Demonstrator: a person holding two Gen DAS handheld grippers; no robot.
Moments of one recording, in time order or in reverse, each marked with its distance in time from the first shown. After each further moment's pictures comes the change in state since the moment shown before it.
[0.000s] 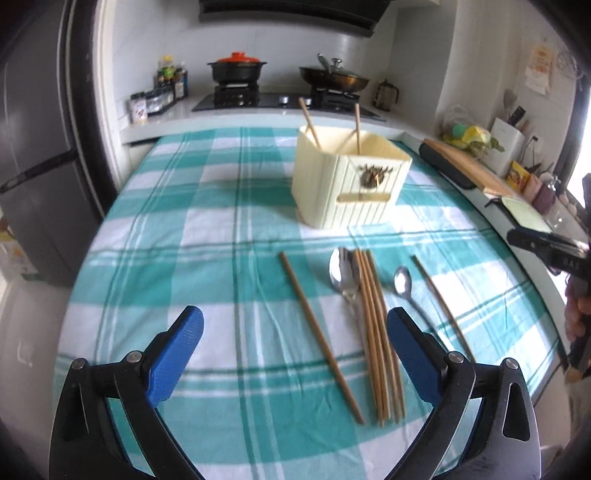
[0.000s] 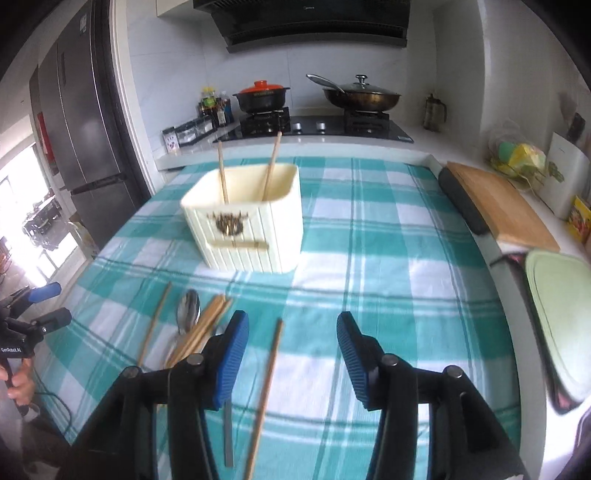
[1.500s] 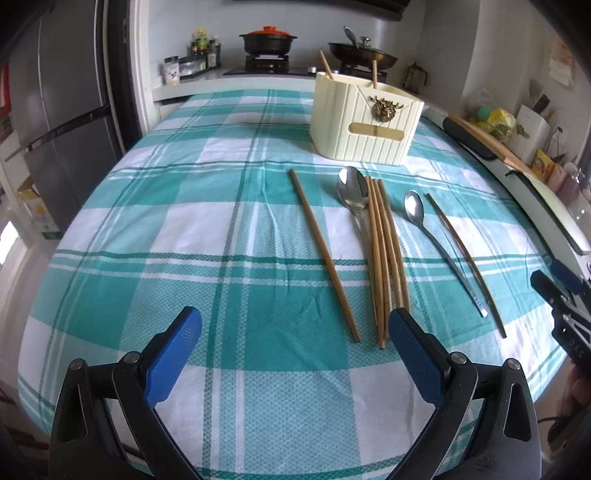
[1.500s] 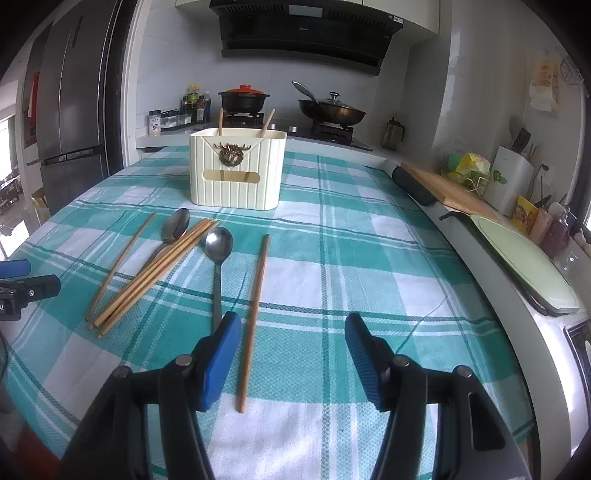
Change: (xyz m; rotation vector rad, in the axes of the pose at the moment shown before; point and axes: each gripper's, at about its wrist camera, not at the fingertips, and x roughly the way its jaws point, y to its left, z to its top) left arm 0.003 -0.024 -0.082 -0.068 0.051 0.107; right arm -0.024 0.044 -0.108 -0.071 -0.110 -0.224
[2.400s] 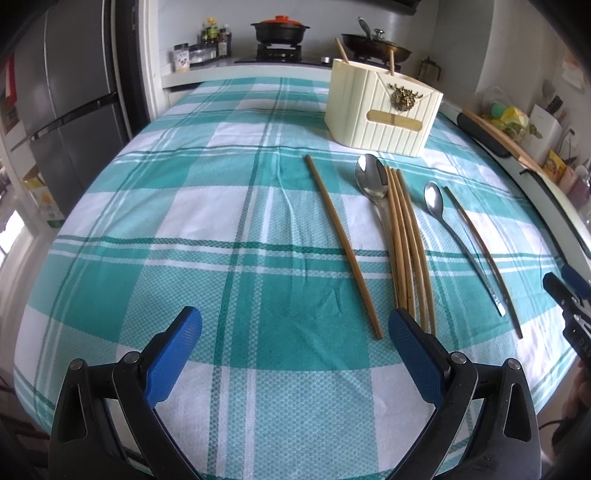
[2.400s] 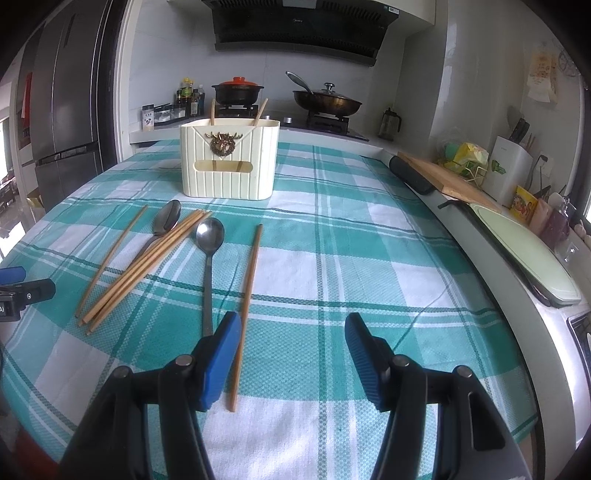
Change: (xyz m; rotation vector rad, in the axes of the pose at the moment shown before) left arm 0.017 0.010 -0.003 -0.028 0.034 0.026; right arm 0.011 -0.003 -0.005 0.013 0.032 -0.008
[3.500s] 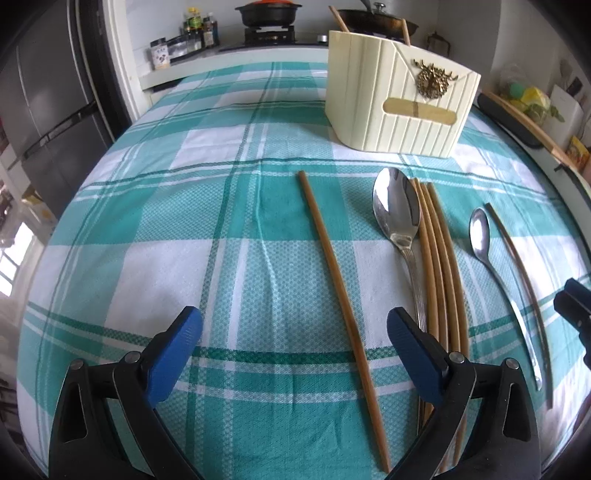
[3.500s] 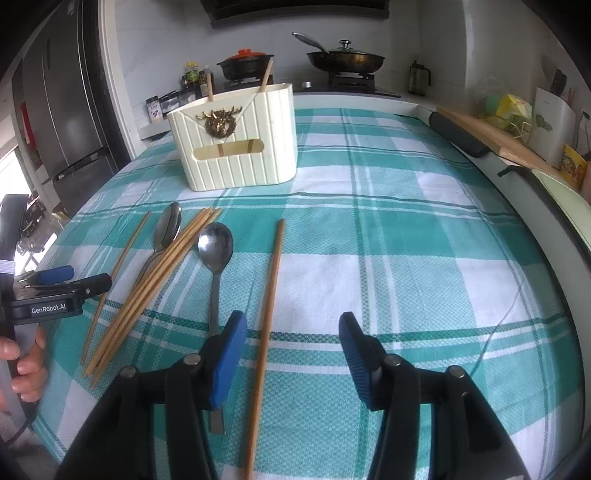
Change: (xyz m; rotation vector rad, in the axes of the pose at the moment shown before) left arm 0.081 -0.020 0.062 0.079 0.075 0.072; right arm 0.085 -0.001 0.037 0.060 0.171 0.212
